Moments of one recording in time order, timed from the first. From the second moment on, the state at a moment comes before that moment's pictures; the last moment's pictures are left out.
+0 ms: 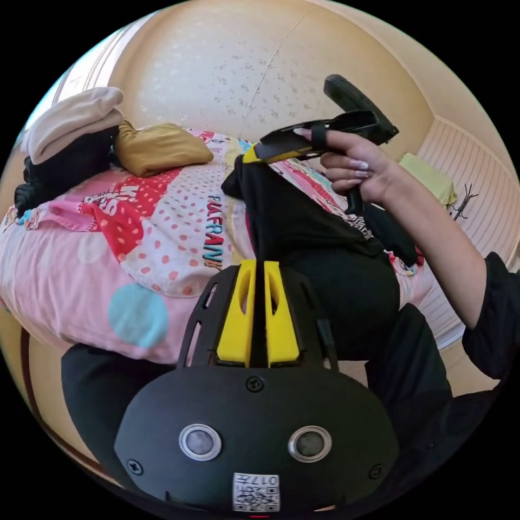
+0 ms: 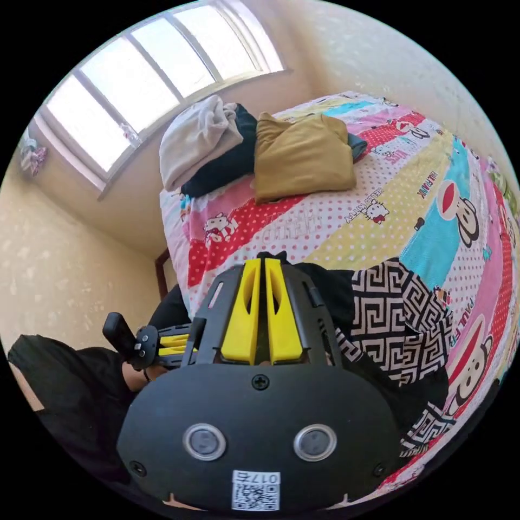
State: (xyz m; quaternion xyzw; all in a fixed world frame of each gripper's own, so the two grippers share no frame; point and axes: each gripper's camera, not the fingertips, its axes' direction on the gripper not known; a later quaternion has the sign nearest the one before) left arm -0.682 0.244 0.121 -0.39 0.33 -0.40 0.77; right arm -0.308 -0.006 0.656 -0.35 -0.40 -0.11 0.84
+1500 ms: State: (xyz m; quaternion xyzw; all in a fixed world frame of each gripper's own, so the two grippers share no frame) left arm -0.682 0.258 0.107 -0.34 0.35 -0.49 0.72; right arm 0.040 0.128 0.479 -0.34 -0.08 0.14 0.93
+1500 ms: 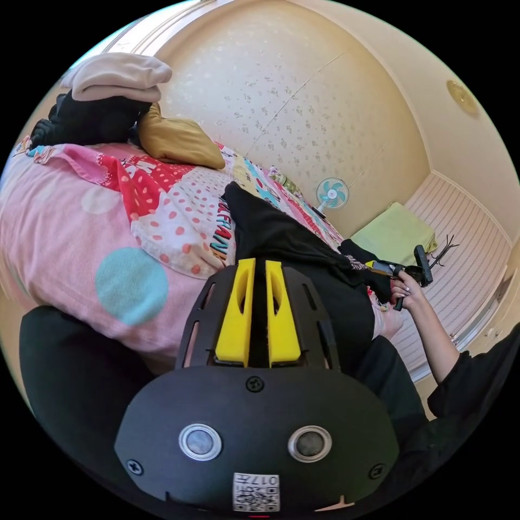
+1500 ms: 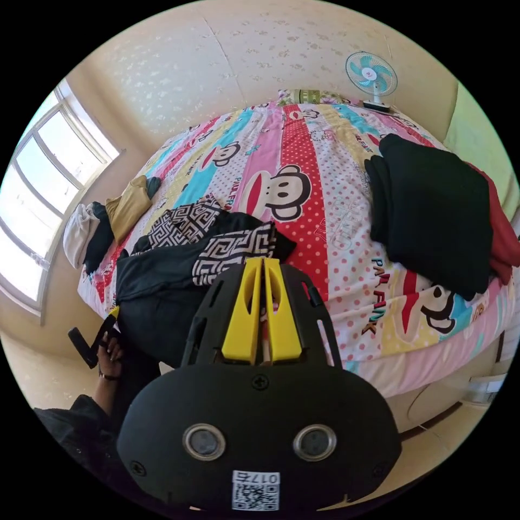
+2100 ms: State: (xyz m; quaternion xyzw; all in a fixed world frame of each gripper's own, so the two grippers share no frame) left arm -0.702 0.163 0.101 -0.46 0.42 -0.35 0.70; right arm 0.022 0.149 0.390 -0.36 -0.15 0.04 0.92
